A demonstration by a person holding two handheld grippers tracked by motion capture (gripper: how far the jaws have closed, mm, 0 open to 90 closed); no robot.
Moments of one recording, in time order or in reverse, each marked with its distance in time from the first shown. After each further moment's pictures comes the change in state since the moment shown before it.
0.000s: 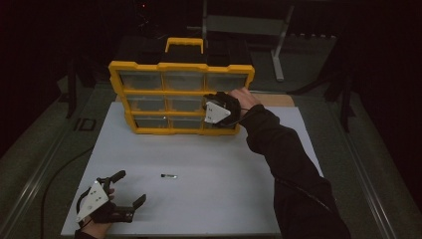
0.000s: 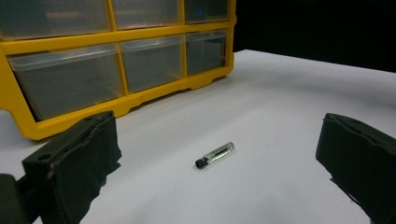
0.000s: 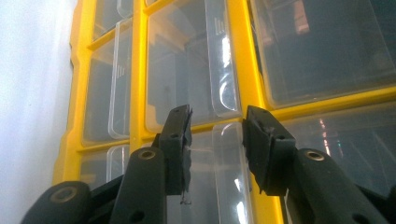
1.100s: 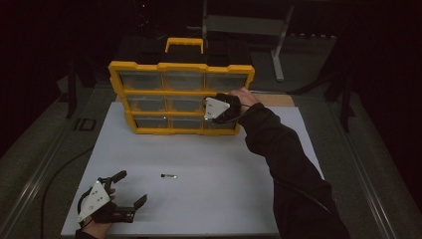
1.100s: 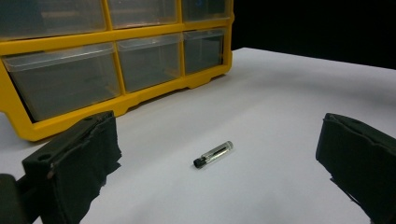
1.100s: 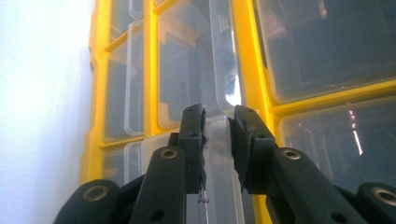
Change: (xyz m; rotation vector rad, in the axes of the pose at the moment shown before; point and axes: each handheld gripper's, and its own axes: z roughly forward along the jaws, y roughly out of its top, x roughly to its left) left arm -0.002 0.000 0.002 0.011 -0.008 0.012; right arm -0.010 0.005 -0.004 0.038 0.091 0.057
